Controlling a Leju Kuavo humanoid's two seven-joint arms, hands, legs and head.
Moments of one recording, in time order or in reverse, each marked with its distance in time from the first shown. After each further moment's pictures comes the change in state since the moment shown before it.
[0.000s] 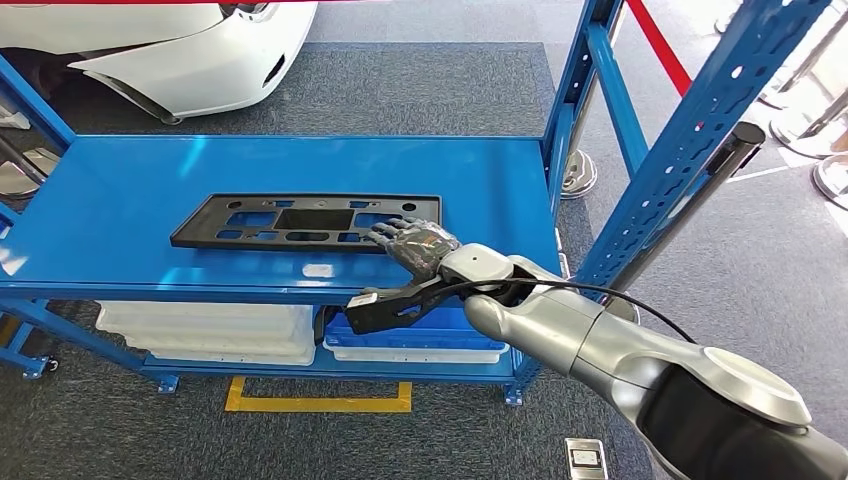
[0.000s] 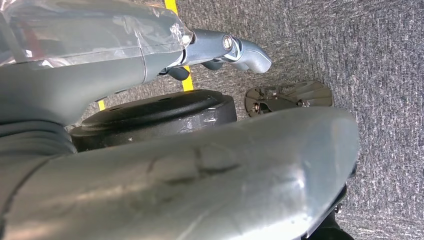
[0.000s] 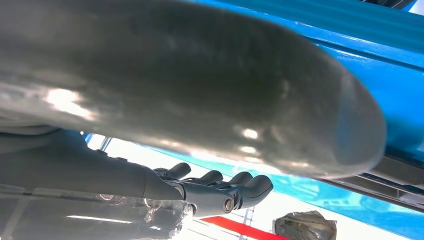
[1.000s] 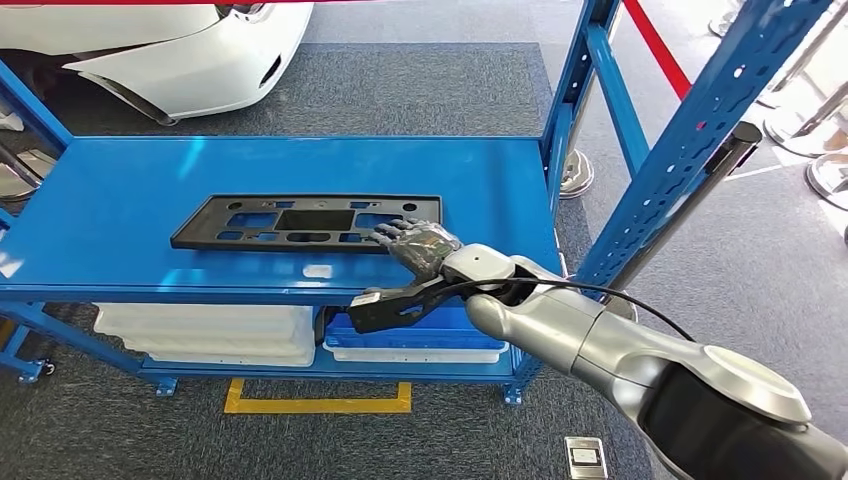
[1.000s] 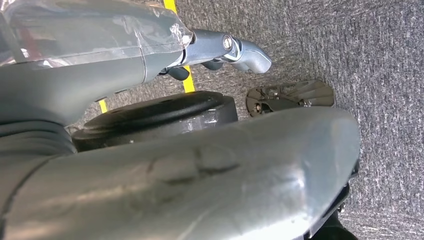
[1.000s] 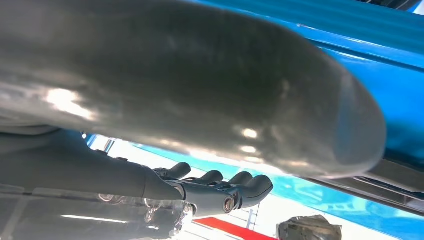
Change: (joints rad) left arm -0.004 0.005 0.000 0.000 -0.011 -0.021 0.013; right arm 0.005 -0.014 0.000 0.000 -0.009 -0.004 0.001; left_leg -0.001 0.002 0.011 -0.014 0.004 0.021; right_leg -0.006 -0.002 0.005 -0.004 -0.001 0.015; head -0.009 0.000
